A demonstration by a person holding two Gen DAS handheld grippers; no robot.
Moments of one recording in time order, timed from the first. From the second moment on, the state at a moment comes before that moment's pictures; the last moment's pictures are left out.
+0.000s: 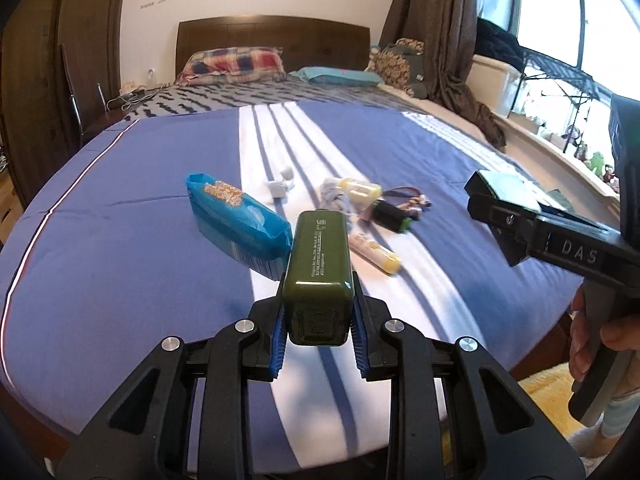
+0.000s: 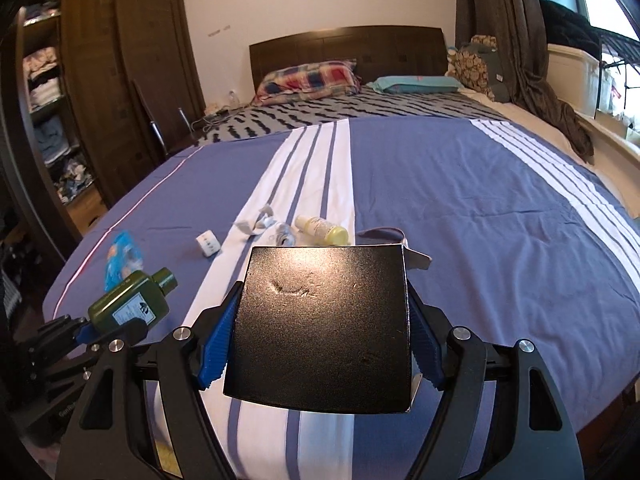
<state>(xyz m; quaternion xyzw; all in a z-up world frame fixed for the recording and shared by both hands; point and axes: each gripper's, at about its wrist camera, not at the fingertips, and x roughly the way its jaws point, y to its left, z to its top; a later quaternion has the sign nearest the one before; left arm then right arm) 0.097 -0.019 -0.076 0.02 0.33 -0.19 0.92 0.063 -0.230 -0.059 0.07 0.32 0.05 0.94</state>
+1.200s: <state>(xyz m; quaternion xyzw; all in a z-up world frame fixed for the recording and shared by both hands) -0.035 -0.038 -0.228 0.02 0.50 -0.24 0.83 -0.070 -0.211 -0.210 0.06 0.48 0.07 0.87</state>
